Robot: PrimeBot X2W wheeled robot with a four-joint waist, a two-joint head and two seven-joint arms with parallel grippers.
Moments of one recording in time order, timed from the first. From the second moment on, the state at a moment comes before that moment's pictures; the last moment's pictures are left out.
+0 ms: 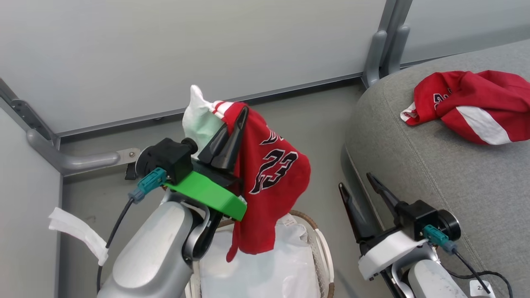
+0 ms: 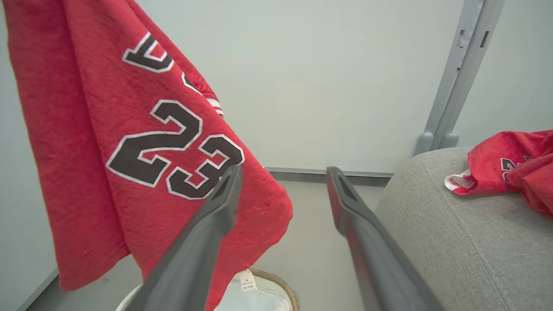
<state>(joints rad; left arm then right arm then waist) -0.50 0.16 -0.60 0.27 -0.58 -0.13 -0.26 -0.17 -0.05 0.22 0.27 0.15 0.13 -0.26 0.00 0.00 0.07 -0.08</state>
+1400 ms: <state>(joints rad) -0.56 0.11 -0.74 0.23 -0.57 -0.13 -0.26 -0.67 -0.36 0.90 0.51 0.36 0.13 -0.26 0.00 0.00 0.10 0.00</state>
